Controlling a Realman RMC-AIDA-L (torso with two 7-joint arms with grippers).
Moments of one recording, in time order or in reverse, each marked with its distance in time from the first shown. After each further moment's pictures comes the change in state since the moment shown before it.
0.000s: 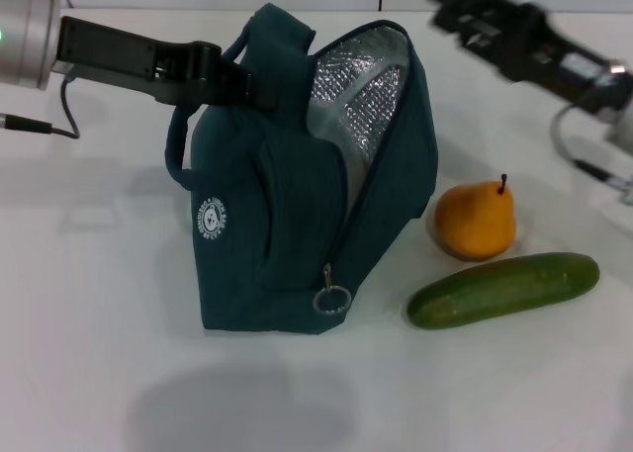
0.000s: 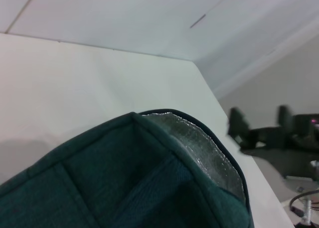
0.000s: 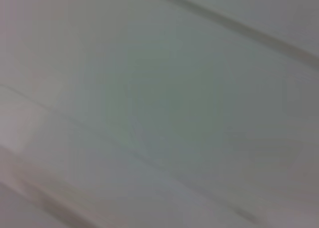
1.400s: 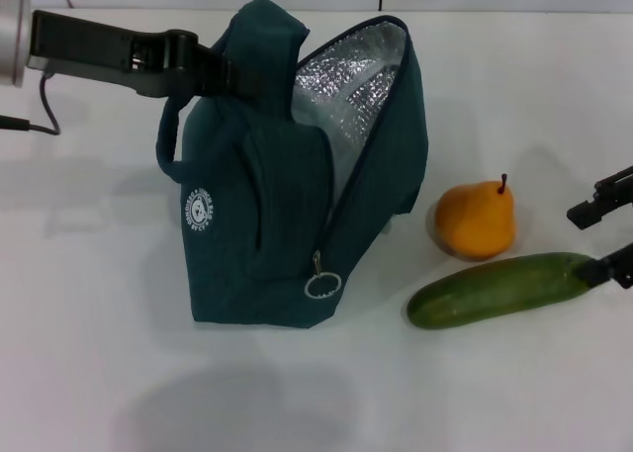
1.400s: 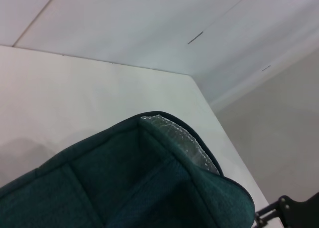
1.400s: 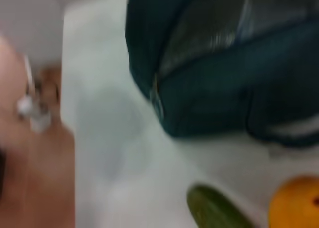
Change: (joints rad) left arm 0.035 0.016 -0.018 0.020 -0.045 0.008 -0.009; right arm -0.071 -0.127 -0.092 -1.018 -1.065 -0.466 0.080
